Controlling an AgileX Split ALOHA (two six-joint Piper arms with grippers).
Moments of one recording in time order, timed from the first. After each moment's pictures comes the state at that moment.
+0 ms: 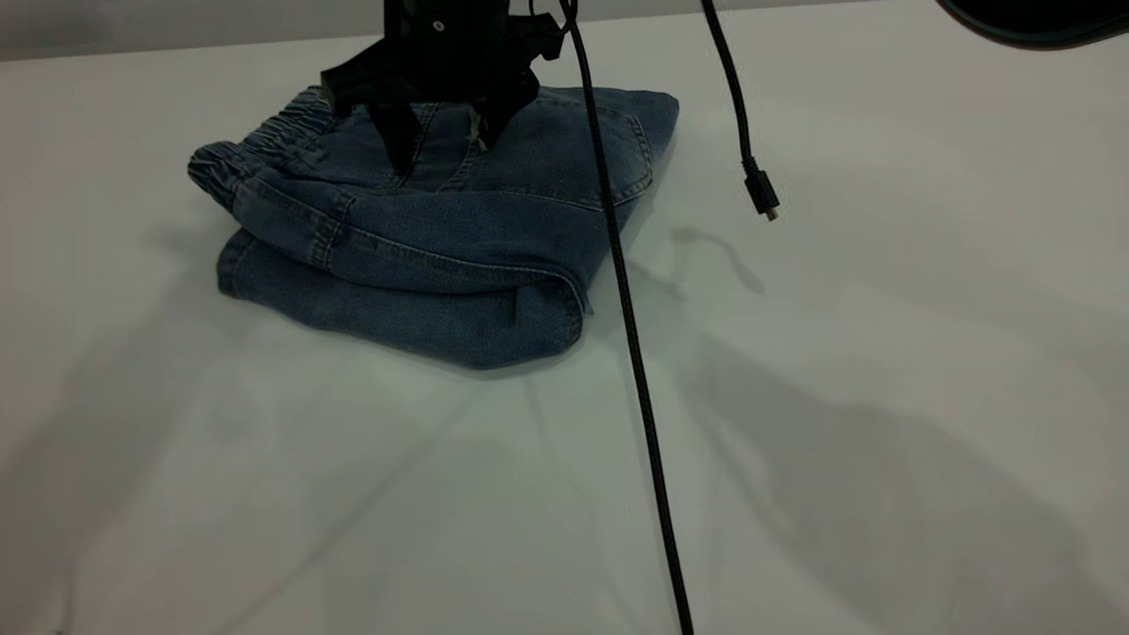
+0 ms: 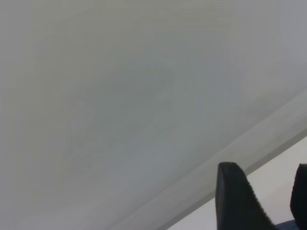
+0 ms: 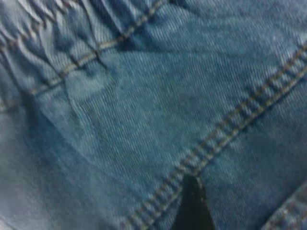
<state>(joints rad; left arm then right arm) -0.23 1.40 -1.26 -0.13 0.26 0.54 0.61 2.71 -2.42 0.01 0.97 0.17</state>
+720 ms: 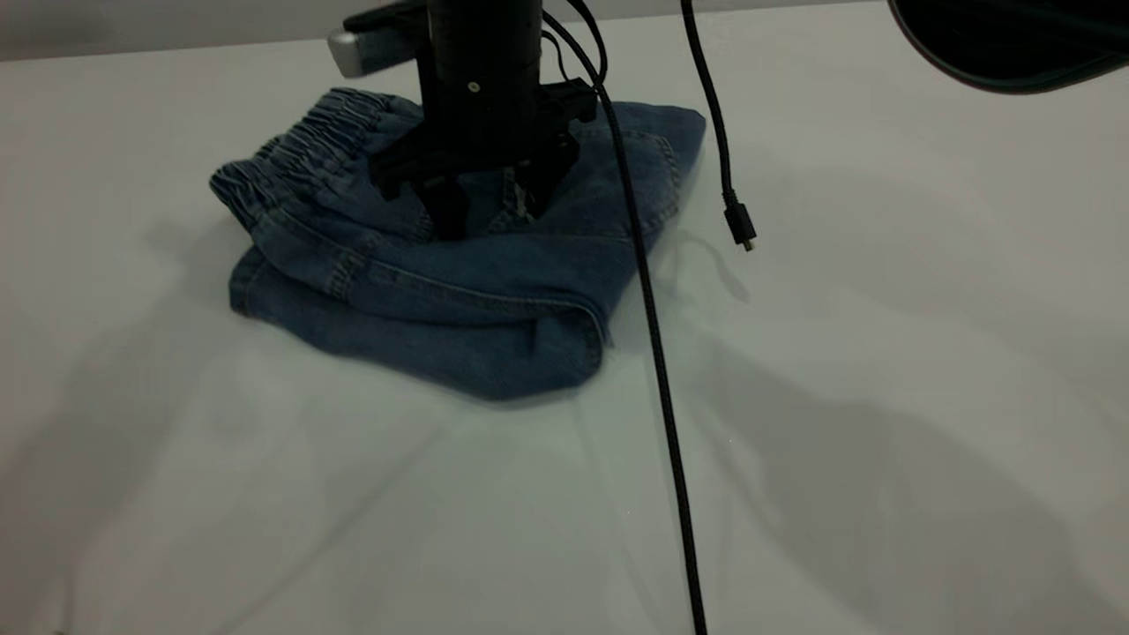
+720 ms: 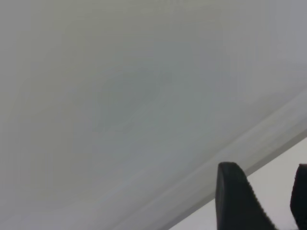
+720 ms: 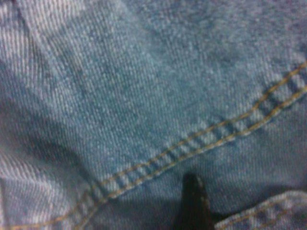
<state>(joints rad) -0.23 1.40 -1.26 -0.13 0.26 0.54 0.61 2.76 -2.42 0.04 1.21 0.07</state>
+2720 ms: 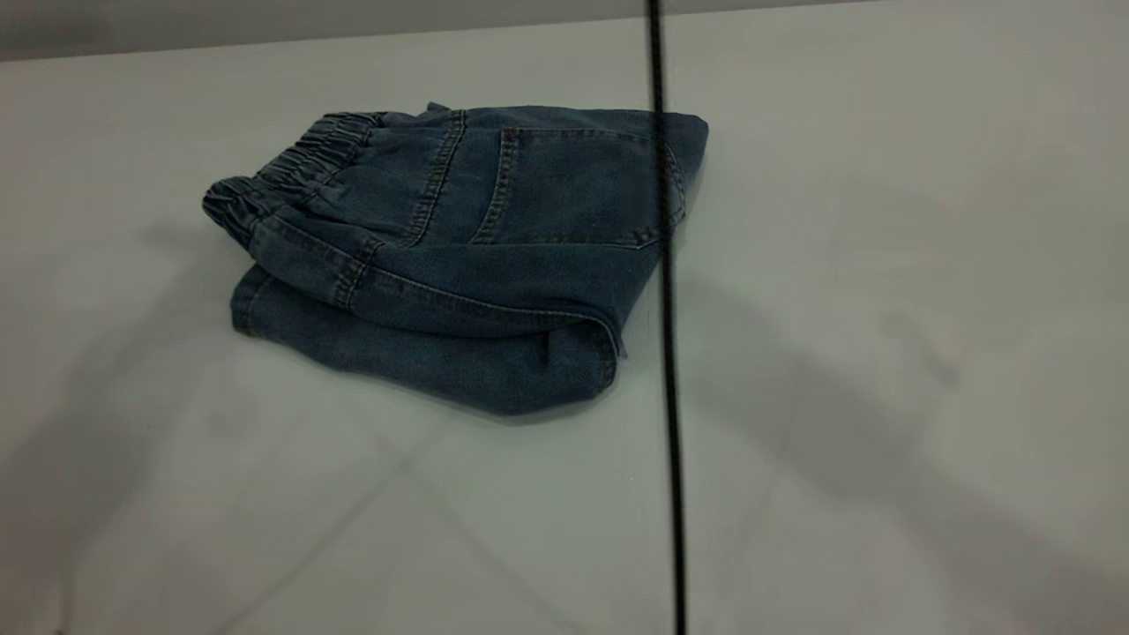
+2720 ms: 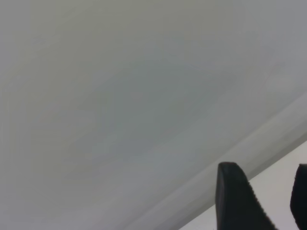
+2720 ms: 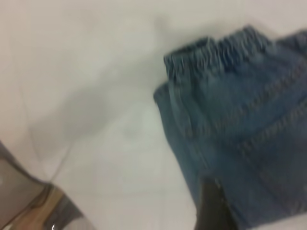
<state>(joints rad) -0.23 1.40 -1.26 -0.10 0.25 0.54 0.61 1.97 -2.02 0.24 1.22 -0.03</state>
